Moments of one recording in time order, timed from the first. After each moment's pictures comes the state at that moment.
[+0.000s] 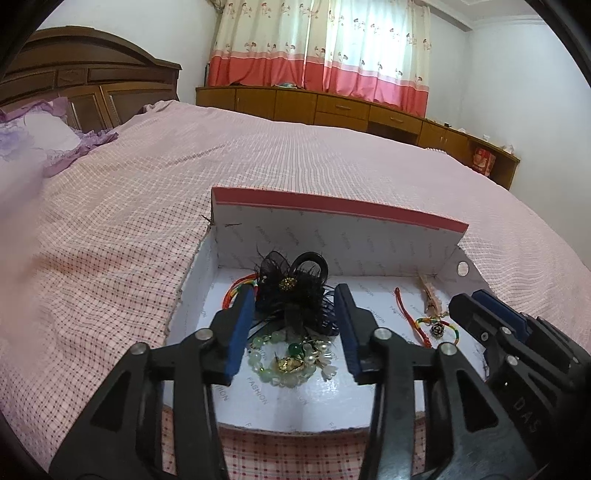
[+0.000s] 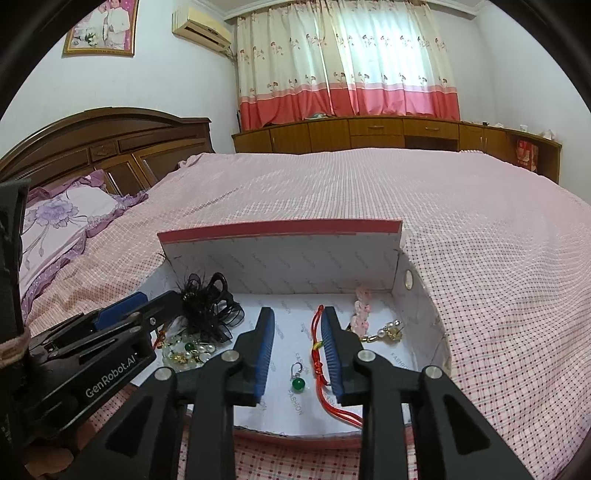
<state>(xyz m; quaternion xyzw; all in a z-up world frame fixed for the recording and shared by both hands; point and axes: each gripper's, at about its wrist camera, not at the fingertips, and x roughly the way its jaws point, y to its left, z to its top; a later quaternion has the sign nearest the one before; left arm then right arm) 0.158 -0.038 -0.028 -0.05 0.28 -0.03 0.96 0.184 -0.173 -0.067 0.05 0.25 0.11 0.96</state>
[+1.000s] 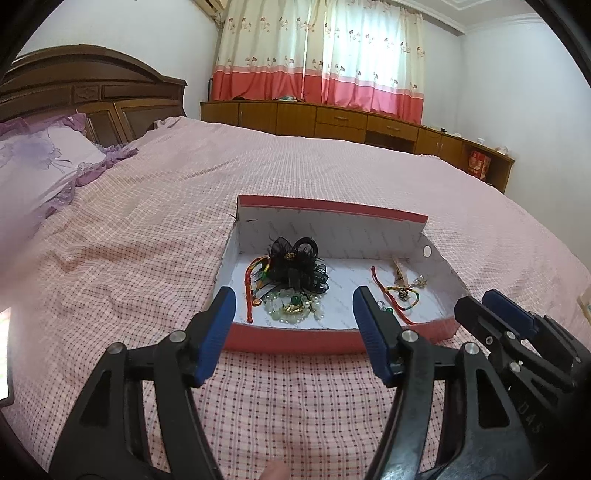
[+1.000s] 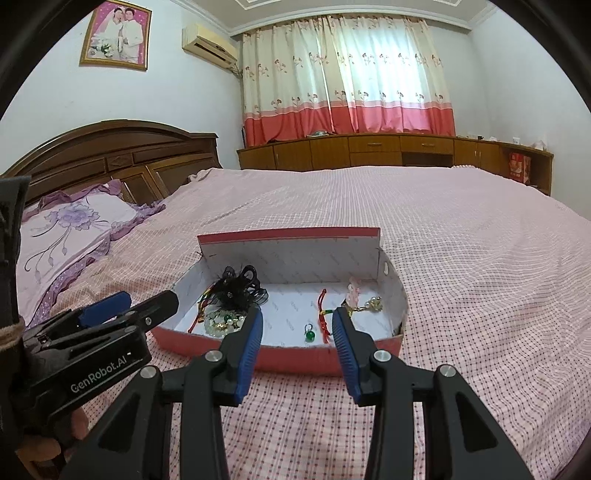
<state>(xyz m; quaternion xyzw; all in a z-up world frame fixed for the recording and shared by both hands) 0.076 -0.038 -0.003 -0.03 0.26 -0.02 0.96 0.088 -0.179 -0.041 0.04 0.22 0.11 0.97</state>
